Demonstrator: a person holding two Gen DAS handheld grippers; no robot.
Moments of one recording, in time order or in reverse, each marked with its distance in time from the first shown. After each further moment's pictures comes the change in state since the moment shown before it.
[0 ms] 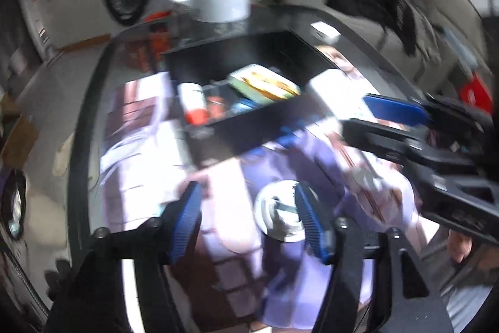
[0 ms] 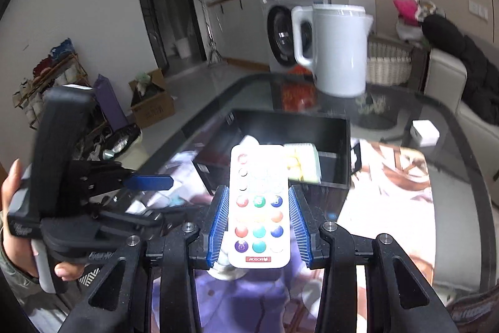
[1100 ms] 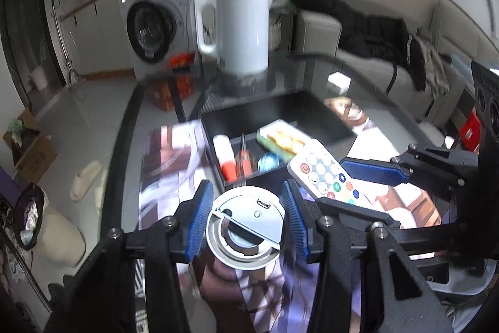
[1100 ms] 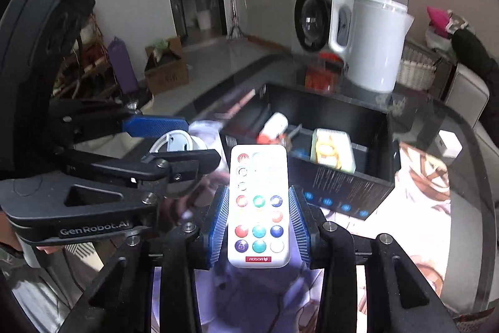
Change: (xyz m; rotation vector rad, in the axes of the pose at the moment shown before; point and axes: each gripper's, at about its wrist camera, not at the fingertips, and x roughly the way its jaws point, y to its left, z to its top) left arm -0.055 0.016 0.013 -0.054 -0.265 0.084; right arm 0.021 0.032 -0.011 -0.154 0.027 0.038
